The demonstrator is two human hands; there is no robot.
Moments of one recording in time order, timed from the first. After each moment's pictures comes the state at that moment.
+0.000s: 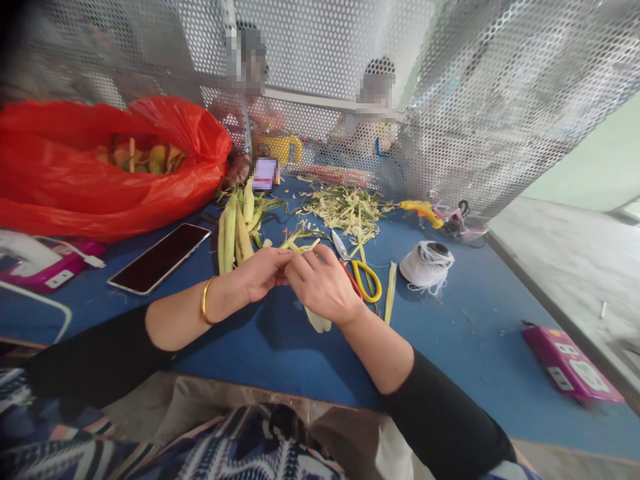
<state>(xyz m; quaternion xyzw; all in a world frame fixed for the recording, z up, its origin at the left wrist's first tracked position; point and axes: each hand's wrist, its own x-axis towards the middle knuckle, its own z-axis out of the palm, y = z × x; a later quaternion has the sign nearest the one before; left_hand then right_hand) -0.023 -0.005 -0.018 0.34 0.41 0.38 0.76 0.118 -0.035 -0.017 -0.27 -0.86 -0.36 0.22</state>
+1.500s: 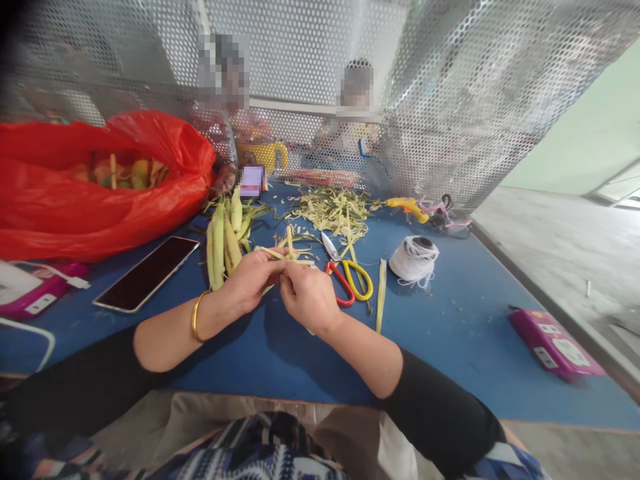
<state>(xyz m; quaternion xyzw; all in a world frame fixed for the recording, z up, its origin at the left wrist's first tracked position) -0.020 -0.010 -0.018 0.37 0.43 0.44 0.70 0.104 -0.047 -0.032 -0.52 -0.81 0.01 0.29</state>
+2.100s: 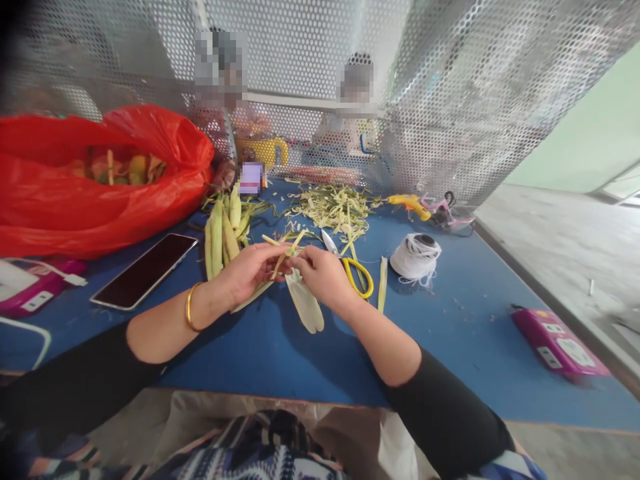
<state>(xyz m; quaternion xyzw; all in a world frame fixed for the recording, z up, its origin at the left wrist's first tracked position) -0.027 -0.002 -0.013 0.41 0.44 0.40 0.69 0.121 -0.029 -0.011 -0.59 -0.69 0.27 0.33</state>
